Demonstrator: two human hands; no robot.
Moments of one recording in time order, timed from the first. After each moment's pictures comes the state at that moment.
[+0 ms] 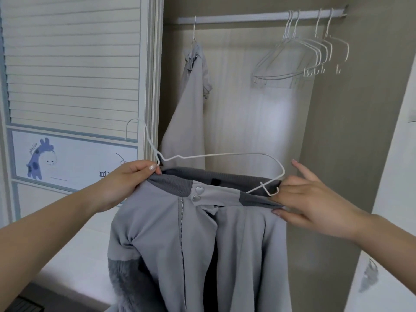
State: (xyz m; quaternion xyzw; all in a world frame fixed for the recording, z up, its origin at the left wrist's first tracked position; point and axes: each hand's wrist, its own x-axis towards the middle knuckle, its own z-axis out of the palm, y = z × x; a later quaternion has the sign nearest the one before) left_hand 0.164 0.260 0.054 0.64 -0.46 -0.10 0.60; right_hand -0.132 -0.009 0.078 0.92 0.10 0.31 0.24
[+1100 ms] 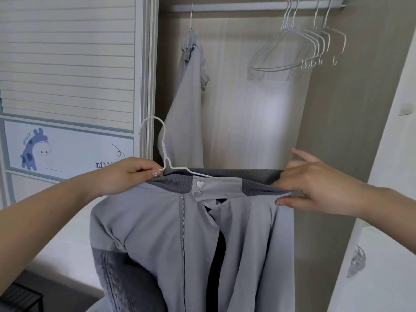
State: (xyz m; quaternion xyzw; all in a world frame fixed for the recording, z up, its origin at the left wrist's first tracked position) left_hand 0.155 0.264 0.063 0.72 -0.58 -0.03 0.38; right_hand -0.148 -0.004 0.105 0.94 0.11 0.22 0.22
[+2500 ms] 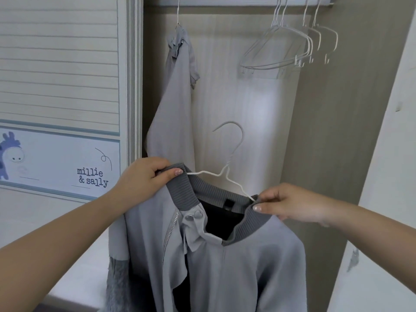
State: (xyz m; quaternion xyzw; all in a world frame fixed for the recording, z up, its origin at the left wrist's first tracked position) left_hand 0.153 0.205 0.048 0.67 -0.57 0.22 0.42; right_hand -0.107 0.000 0.067 0.92 -0.15 0.08 -0.34
